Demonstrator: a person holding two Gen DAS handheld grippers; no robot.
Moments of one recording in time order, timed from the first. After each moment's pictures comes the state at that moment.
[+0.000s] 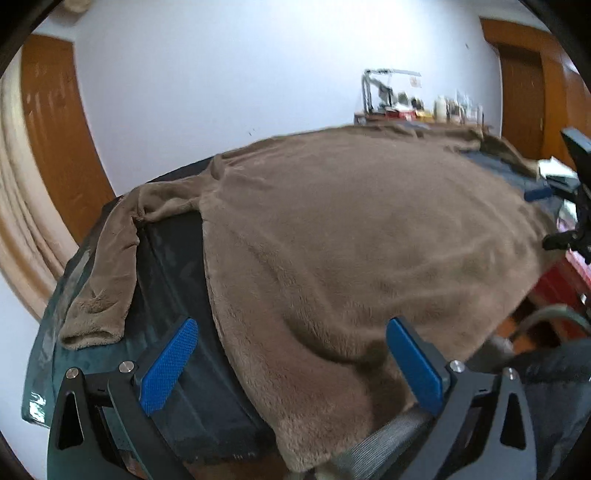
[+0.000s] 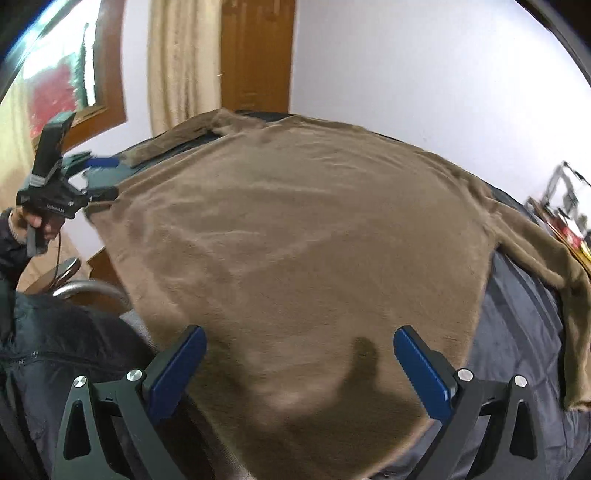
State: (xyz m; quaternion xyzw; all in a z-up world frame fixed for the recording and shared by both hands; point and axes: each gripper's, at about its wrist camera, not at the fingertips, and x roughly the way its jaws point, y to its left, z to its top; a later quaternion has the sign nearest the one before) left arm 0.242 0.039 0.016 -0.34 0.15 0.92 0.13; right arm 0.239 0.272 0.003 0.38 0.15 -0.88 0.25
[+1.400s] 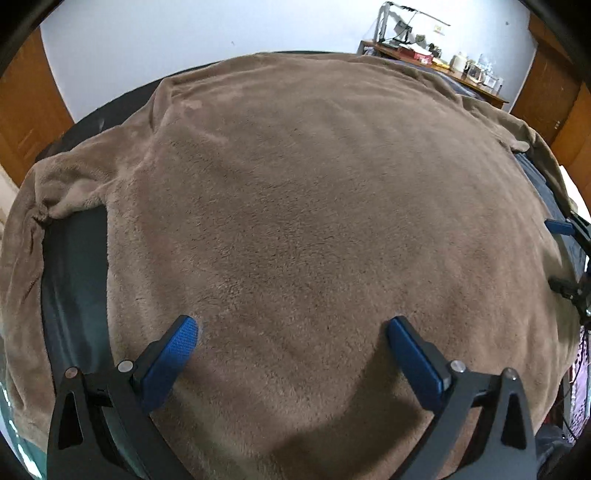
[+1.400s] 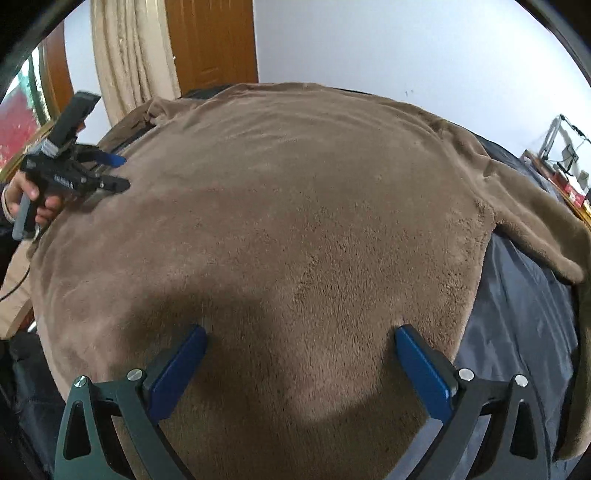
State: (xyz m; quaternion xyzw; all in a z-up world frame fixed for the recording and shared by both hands) left arm 0.066 0.094 0.006 -0.53 0.08 0.83 0.15; right arm 0.132 0.325 -0.008 0.46 0.11 -0.86 0.21
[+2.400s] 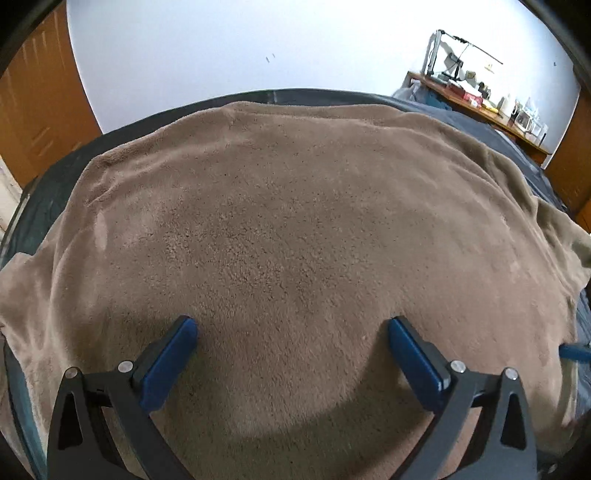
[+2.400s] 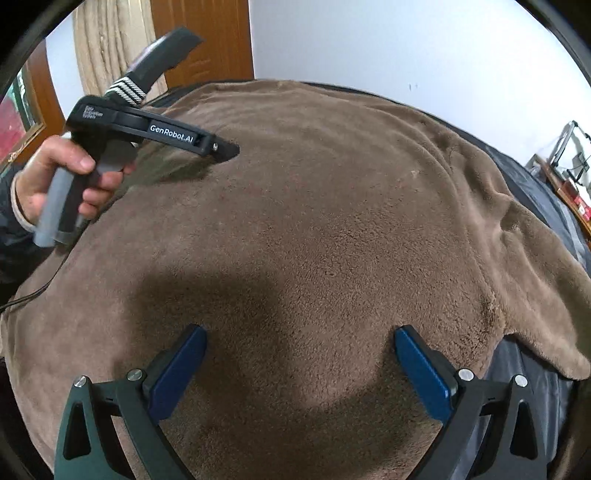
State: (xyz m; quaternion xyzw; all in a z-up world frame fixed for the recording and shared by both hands) left arm -0.101 0.208 -0.010 -0.48 0.04 0.88 0.07; right arm 0.004 0.335 -0.002 0.47 0.11 -0.85 0.20
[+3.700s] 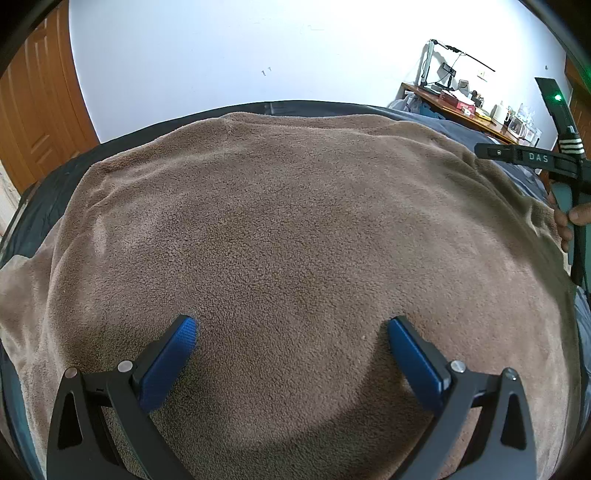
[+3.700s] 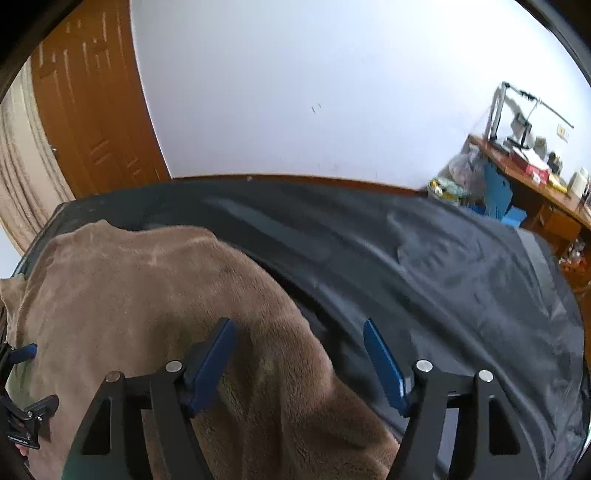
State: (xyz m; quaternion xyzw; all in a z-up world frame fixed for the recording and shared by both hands) left arm -0.094 0.207 -0.009 -0.46 0.03 0.88 0.08; right arm -0.221 0.436 0.028 0.42 0.02 -0.91 0.07
